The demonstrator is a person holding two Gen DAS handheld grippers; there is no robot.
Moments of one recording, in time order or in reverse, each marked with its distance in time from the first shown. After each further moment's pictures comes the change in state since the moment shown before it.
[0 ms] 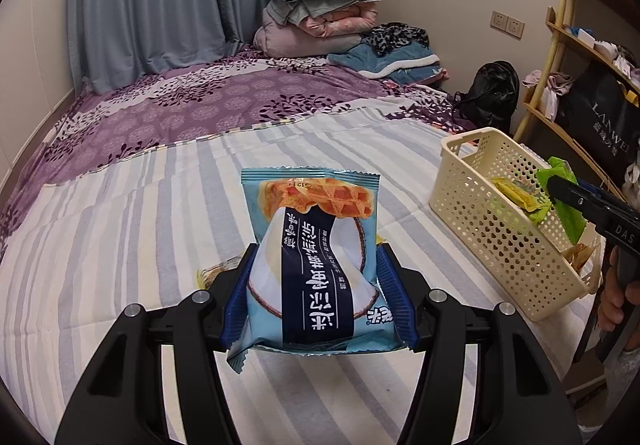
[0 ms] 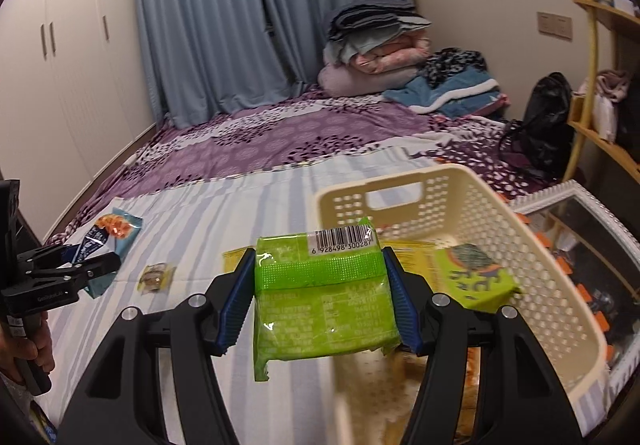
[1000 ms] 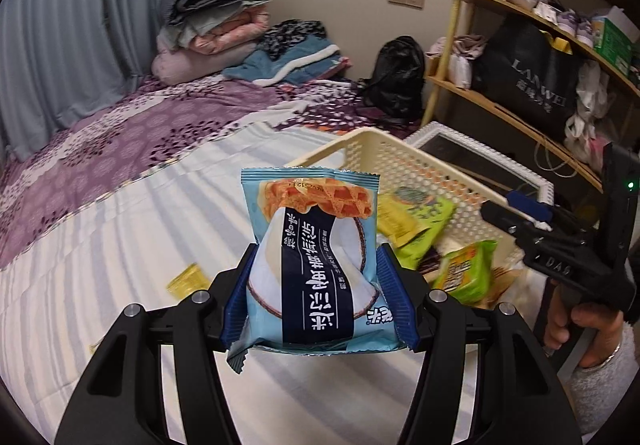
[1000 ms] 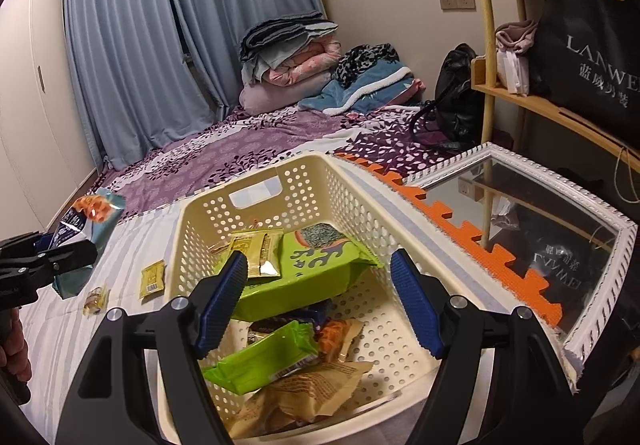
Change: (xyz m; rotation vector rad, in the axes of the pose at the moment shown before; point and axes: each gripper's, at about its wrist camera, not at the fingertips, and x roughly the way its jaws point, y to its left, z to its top) left arm 0.023 -0.155 0.046 0.225 0.005 -0.237; right arm -0.029 -0.098 -0.032 0.161 -0.060 -0.171
